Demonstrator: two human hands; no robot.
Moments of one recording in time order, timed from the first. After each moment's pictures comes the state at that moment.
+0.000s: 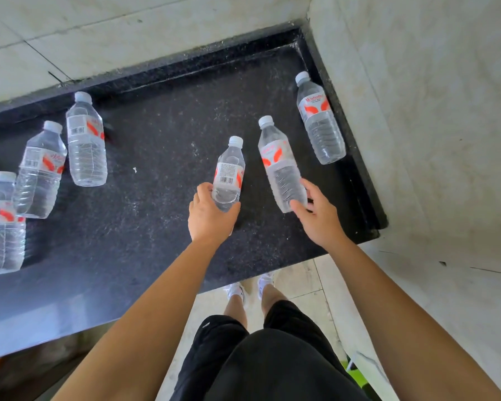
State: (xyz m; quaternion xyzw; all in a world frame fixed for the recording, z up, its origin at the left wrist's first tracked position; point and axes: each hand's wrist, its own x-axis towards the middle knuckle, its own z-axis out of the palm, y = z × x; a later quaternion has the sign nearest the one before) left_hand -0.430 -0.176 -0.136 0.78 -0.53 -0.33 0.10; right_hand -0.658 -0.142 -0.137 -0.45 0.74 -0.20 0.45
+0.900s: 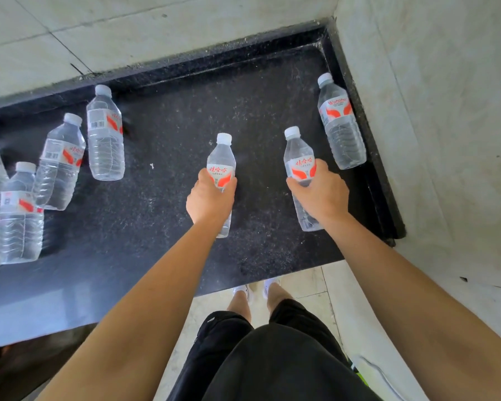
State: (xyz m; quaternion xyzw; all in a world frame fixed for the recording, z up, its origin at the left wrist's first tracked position) left_hand -0.411 -0.221 -0.121 0.83 -0.48 -0.29 0.05; right_hand -0.629 -0.208 -0.117 -0.53 0.80 -0.07 0.26
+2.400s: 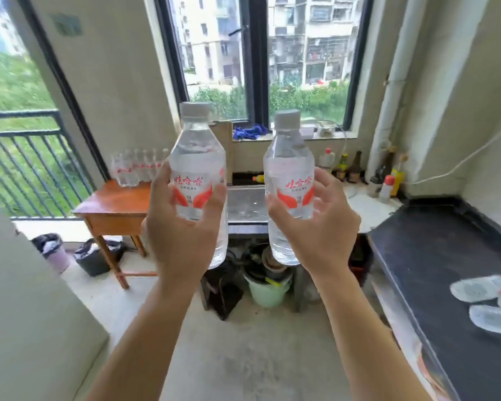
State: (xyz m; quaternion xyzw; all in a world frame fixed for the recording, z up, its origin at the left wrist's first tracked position) left_hand -0.313 0.524 0.285 0.74 0.07 0.50 0.44; right_hand -0.265 0.358 0.265 -0.76 -0.09 -0.37 0.54
